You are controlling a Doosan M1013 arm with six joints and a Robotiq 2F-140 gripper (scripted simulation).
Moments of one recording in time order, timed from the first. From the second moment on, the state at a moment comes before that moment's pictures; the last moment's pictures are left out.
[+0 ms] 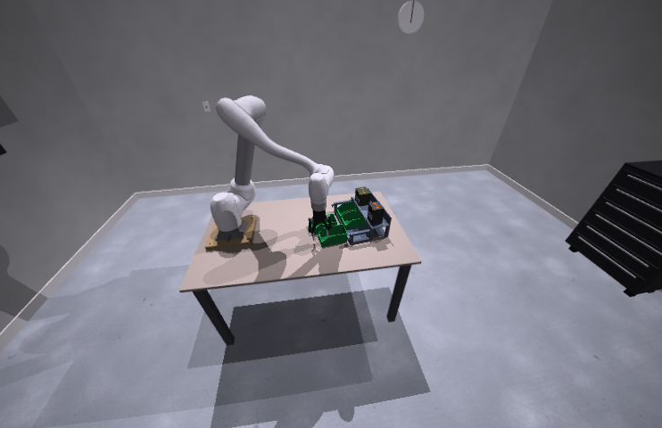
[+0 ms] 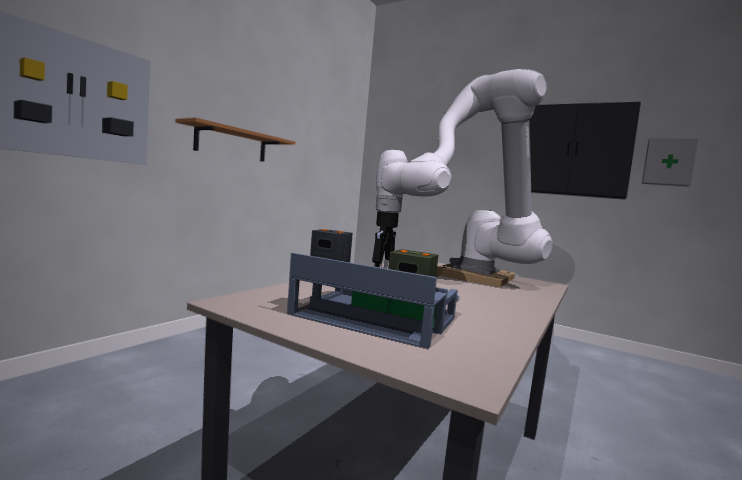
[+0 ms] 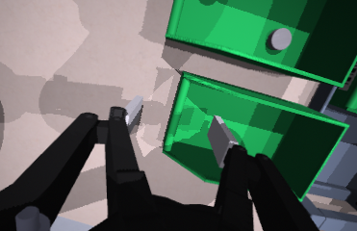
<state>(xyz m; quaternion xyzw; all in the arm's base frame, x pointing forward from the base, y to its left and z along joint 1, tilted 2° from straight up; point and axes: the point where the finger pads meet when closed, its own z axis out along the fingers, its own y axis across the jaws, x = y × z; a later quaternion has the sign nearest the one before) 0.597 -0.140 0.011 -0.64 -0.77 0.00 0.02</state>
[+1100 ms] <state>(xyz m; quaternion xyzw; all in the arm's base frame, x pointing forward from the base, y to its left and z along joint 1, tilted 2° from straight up) 0.598 -0.141 0.064 -0.64 -0.77 0.00 0.02</state>
